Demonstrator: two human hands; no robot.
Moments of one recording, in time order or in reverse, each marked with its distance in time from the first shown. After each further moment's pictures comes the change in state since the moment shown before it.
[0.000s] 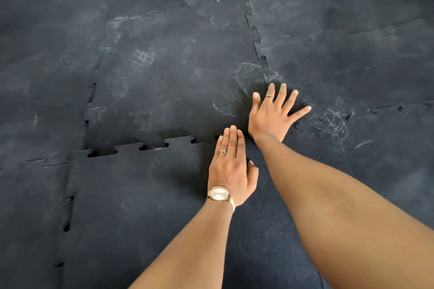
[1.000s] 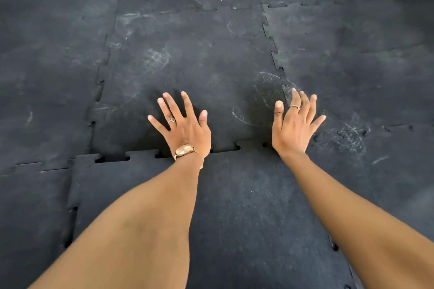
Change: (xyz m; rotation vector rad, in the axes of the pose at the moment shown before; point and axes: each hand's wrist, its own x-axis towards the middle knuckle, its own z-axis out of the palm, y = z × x) left_hand 0.079 -0.135 -0.008 0.120 0.137 -0.576; right_hand -0.010 -0.003 -0.014 0.206 0.119 -0.099
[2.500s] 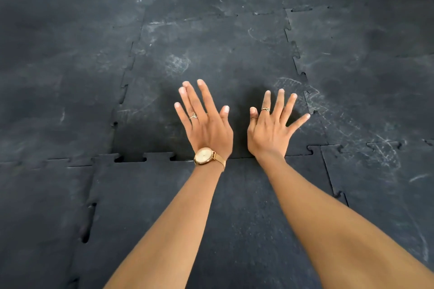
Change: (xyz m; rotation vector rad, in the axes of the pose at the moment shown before) left_hand -0.003 0.020 -0.013 -0.027 0.301 0.088; right_hand -0.014 -0.058 0.049 -0.214 -0.126 -0.128
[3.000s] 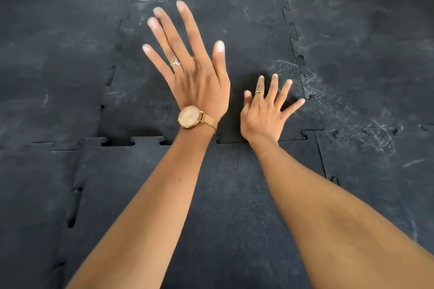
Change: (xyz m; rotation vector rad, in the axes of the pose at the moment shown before) left_hand 0.048 0.016 -0.031 -0.104 0.384 0.034; right_hand 0.001 -0.002 0.000 -0.006 -0.014 -0.001
